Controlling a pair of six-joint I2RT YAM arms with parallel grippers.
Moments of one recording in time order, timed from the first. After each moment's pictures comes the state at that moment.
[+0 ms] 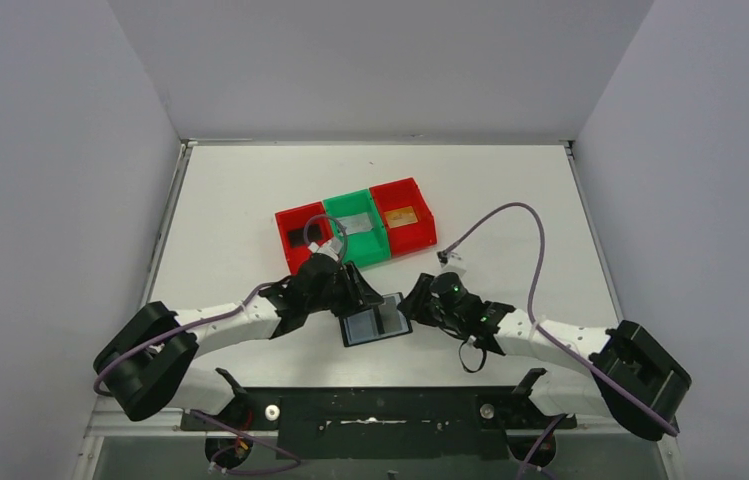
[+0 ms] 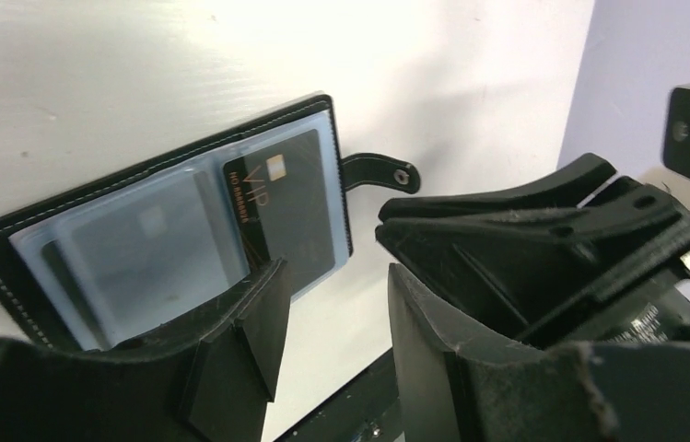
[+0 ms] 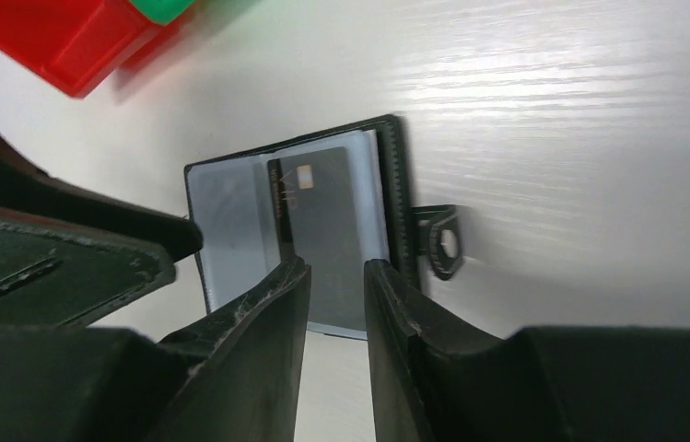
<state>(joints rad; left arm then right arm) -0.79 1.37 0.56 0.19 0.13 -1.13 0.80 1.18 0.41 0.09 0.12 0.95</state>
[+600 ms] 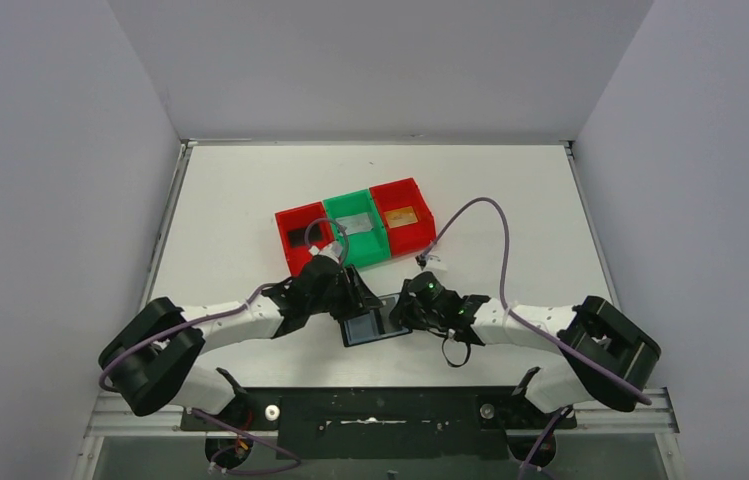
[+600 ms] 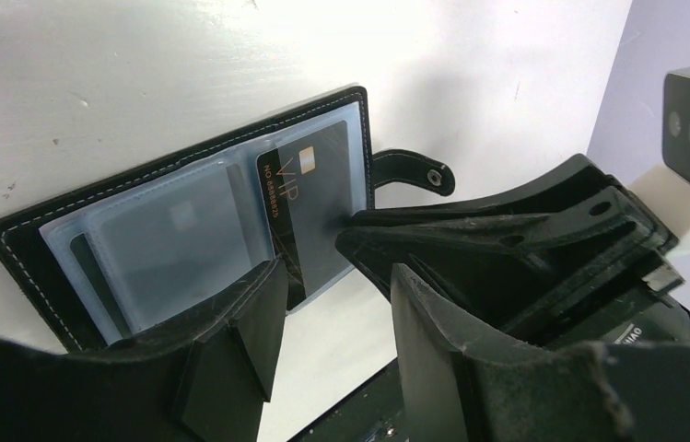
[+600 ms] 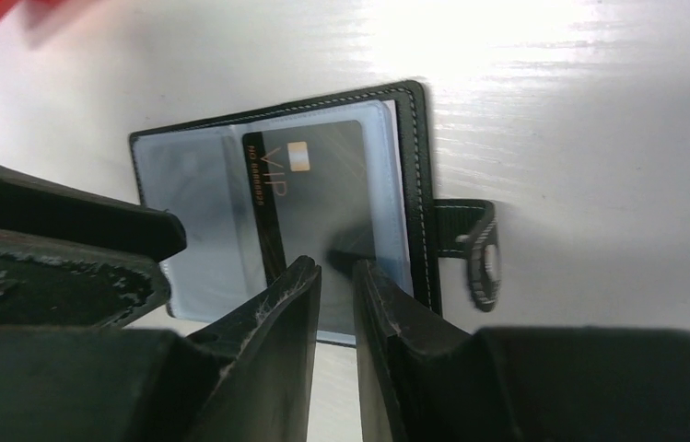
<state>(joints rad) -0.79 1.40 0.56 0.15 0.12 -1.13 0.88 1.38 0.55 0.03 0.11 0.91</state>
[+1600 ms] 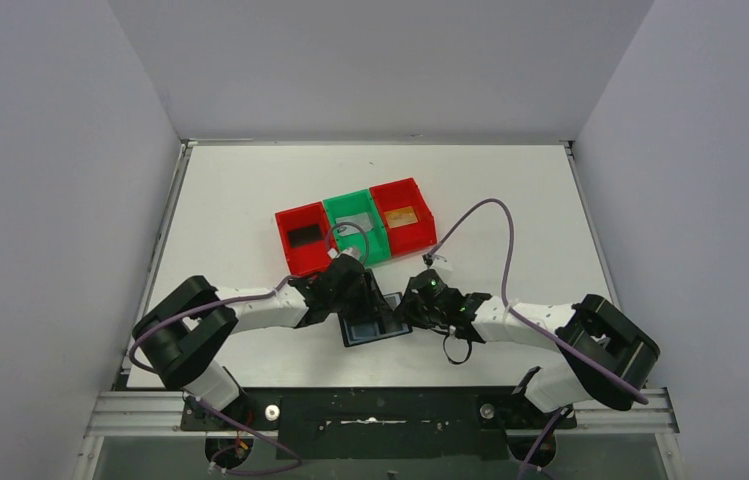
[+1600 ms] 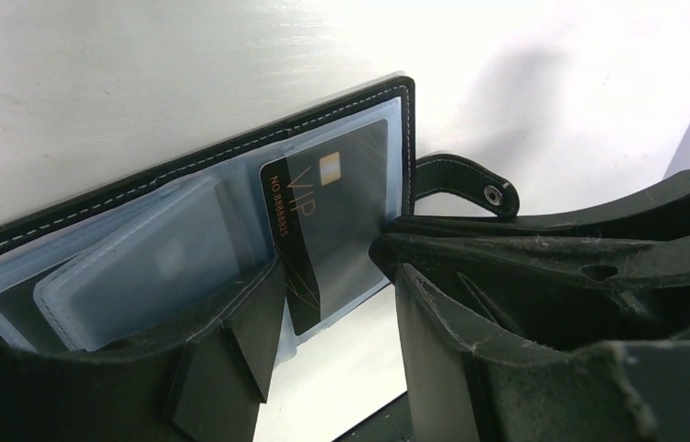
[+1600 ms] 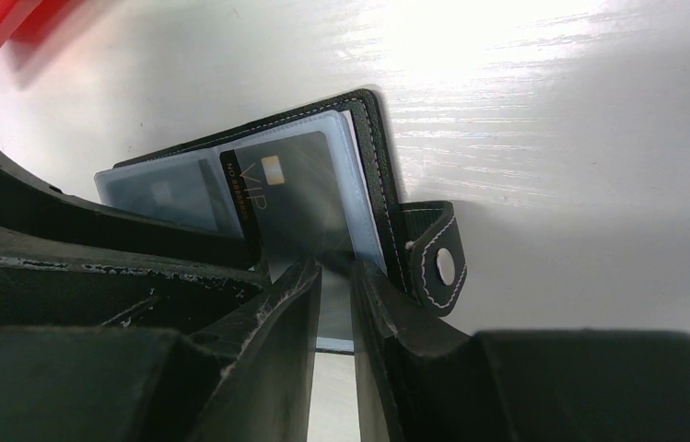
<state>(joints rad) -0.85 1.58 0.69 0.07 0.09 -1.12 0.84 1.41 0.54 0.01 0.11 0.97</state>
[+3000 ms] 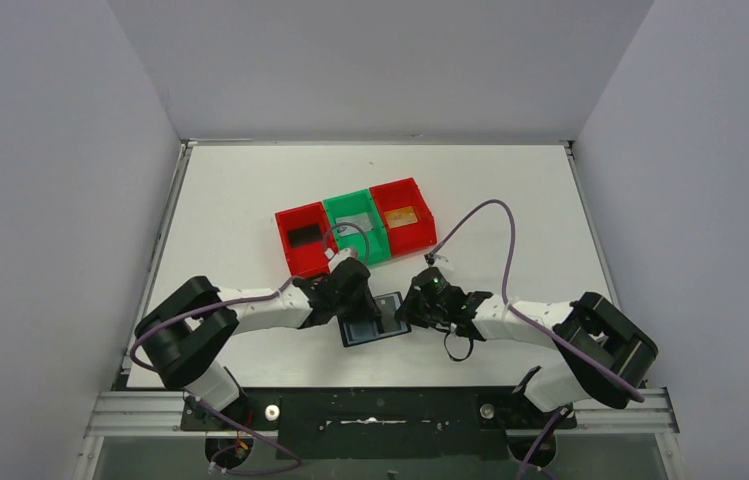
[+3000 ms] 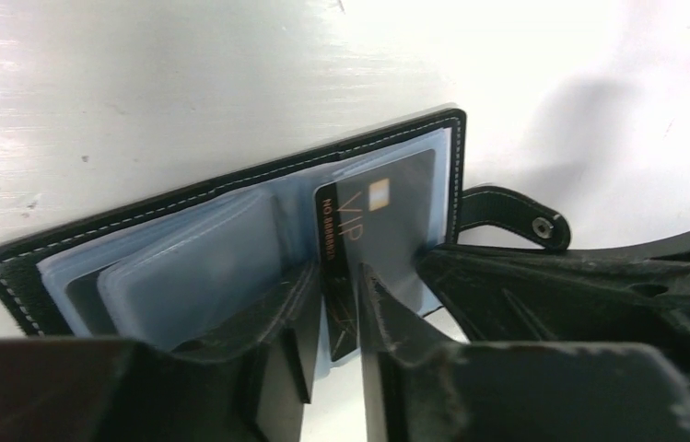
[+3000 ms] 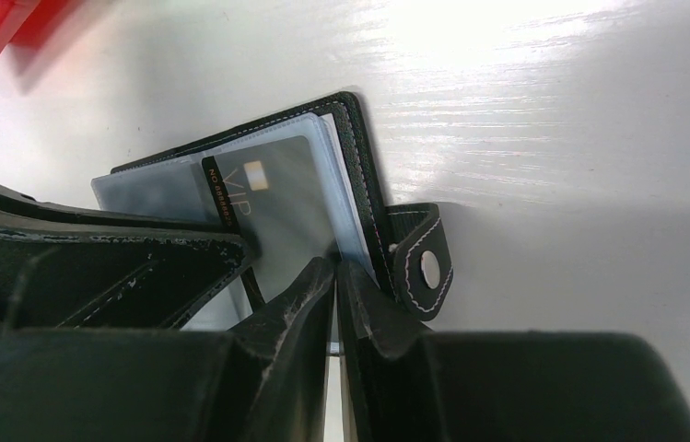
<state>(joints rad) -0.90 1.60 0.74 -0.06 -0.07 -1.12 0.82 1.42 0.54 0.03 0.07 0.98</state>
